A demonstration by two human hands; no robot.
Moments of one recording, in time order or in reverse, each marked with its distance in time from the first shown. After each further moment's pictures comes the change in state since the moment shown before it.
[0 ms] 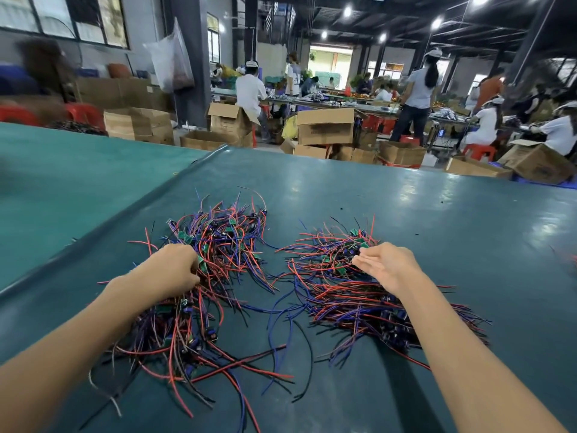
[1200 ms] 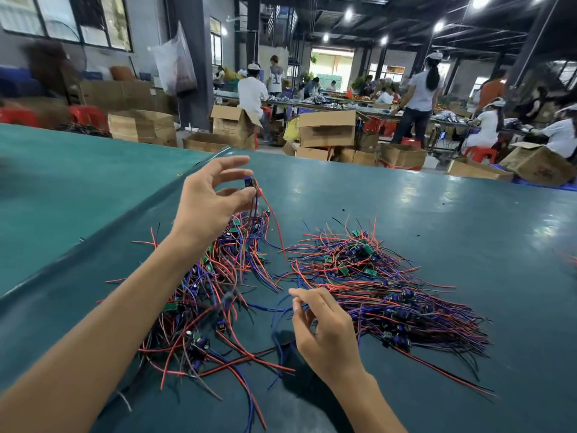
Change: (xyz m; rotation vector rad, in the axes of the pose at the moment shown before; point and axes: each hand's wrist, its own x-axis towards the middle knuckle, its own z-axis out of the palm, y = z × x) left_hand -0.025 0.066 -0.085 -1.581 0.557 0.253; right_hand -0.108 0.130 0.041 -0.725 -0.138 -1.305
